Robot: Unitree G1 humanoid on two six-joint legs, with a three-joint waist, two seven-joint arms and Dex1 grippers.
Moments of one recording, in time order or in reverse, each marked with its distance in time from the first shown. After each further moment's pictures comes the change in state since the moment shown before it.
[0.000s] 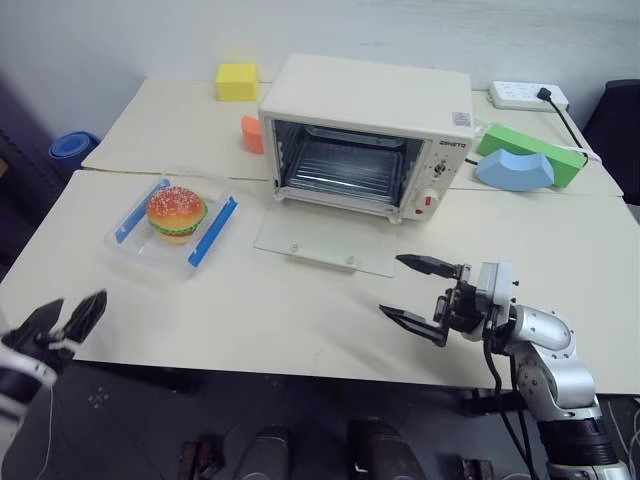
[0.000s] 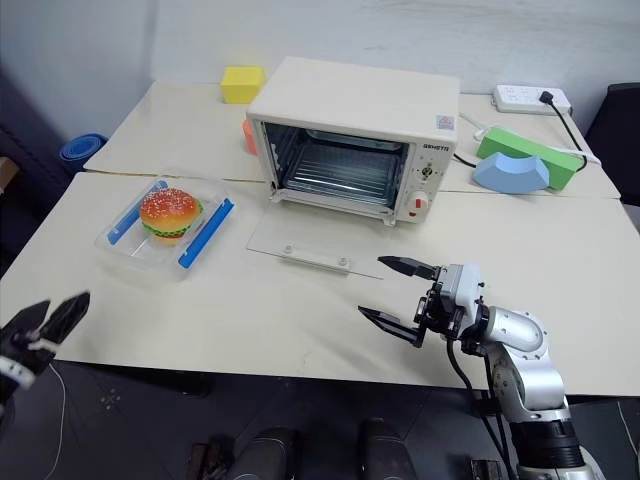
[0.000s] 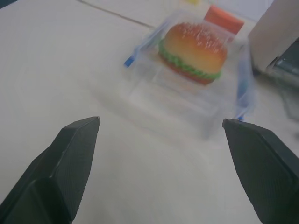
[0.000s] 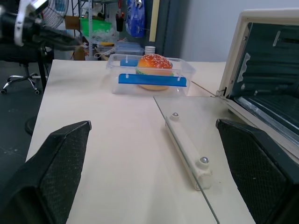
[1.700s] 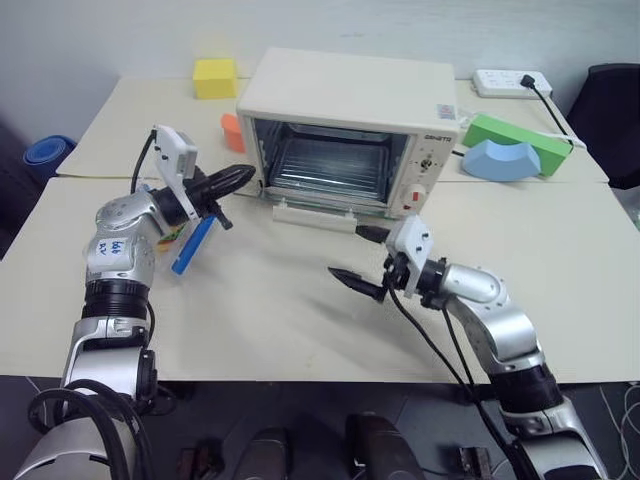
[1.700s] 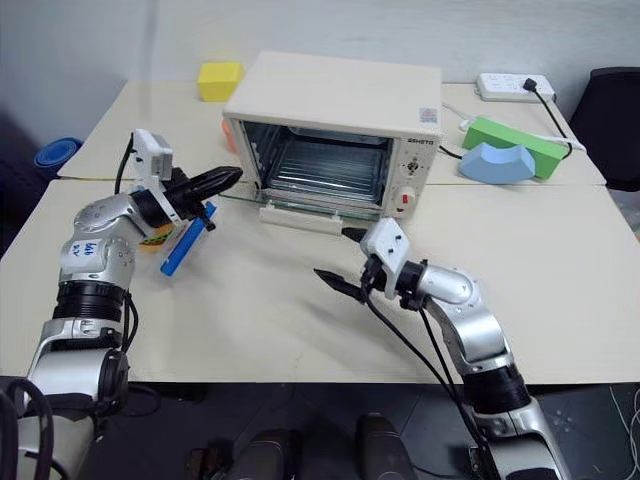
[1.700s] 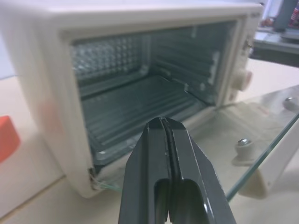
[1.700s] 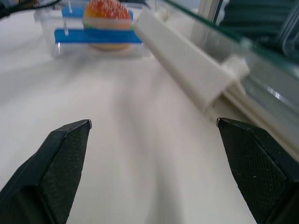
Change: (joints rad) left arm -0.997 -0.062 -0.759 0.926 0.721 -0.710 -0.873; right arm -0.189 0.070 0.182 0.013 -0.266 0.248 -0.333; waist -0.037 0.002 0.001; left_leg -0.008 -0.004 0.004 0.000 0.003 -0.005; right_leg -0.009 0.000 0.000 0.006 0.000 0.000
